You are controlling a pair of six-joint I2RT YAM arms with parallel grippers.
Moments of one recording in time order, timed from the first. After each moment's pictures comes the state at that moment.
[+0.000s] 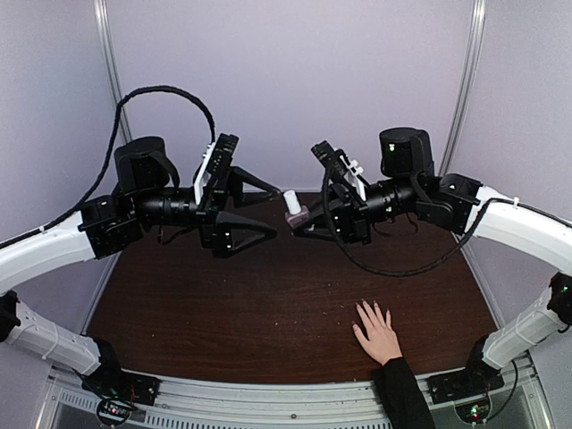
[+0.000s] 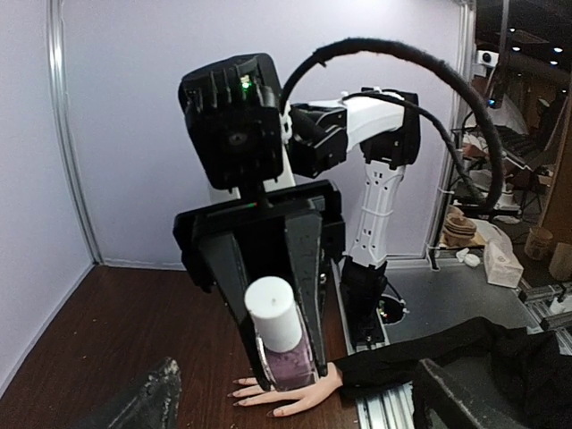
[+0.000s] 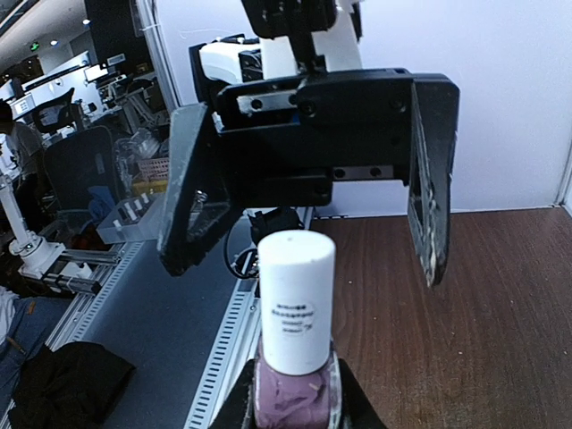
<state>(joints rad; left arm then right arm) -0.91 1.21 1.15 0.03 0.68 0.02 0.86 1.40 1.34 -0.21 -0.89 -0.05</state>
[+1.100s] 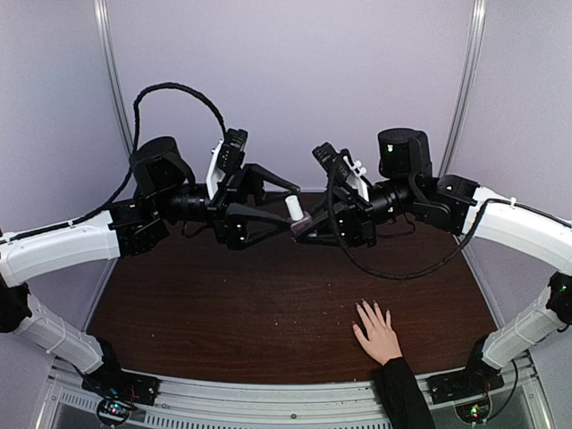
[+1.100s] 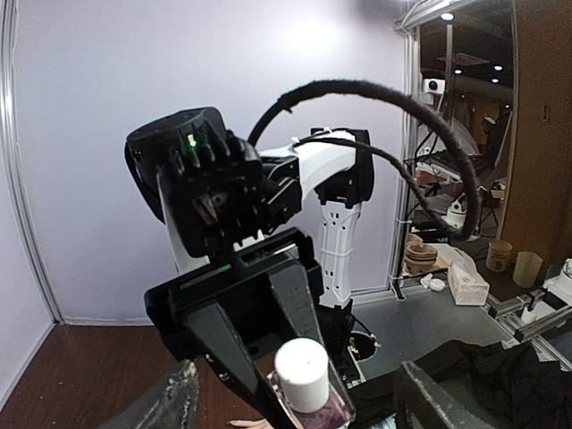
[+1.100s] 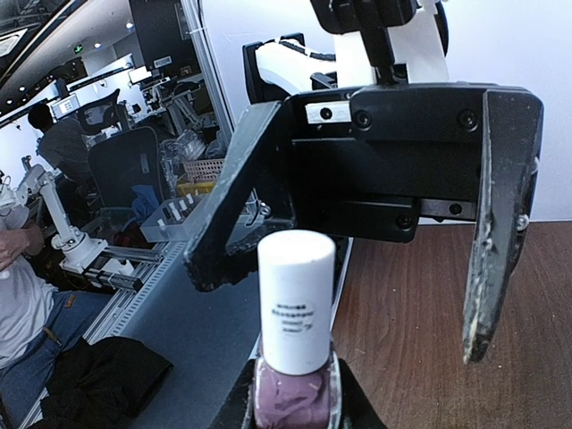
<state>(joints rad) -0.91 1.35 1.14 0.36 0.86 -0.10 0.86 1.41 1.33 -0.18 -1.04 -0.01</state>
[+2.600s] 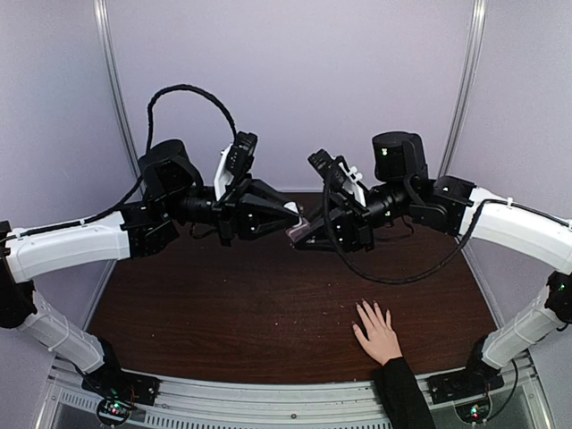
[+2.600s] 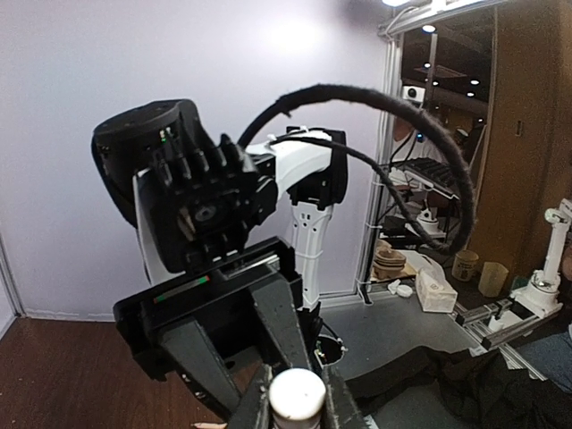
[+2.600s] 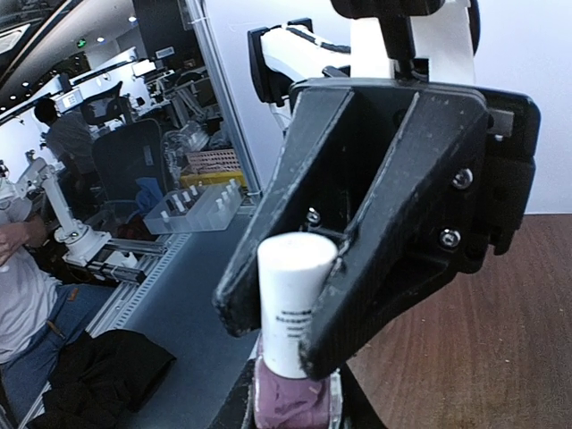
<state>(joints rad) -0.92 1.40 1.14 0.45 0.94 -0.21 0.88 1.43 1.33 -0.21 -1.04 -0.04</state>
